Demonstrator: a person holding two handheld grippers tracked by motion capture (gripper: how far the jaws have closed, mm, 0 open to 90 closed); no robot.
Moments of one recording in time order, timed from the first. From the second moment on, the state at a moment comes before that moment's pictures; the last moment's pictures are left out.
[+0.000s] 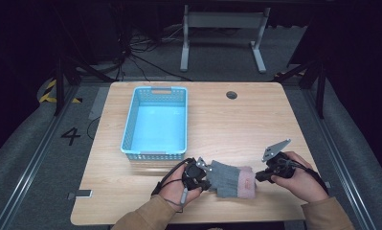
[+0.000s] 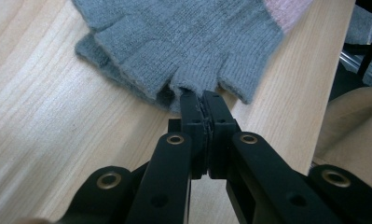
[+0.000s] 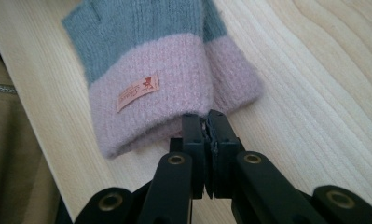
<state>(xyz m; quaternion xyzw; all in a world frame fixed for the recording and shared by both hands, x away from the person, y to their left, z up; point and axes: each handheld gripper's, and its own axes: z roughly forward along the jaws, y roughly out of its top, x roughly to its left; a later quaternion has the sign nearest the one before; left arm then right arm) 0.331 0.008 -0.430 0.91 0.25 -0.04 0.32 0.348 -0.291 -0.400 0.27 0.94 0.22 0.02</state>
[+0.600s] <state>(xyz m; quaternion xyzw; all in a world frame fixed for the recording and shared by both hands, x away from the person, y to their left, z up) 0.323 0.011 -0.419 0.91 0.24 -0.05 0.34 0.354 -0.295 -0.388 0.29 0.92 0.26 0.05</state>
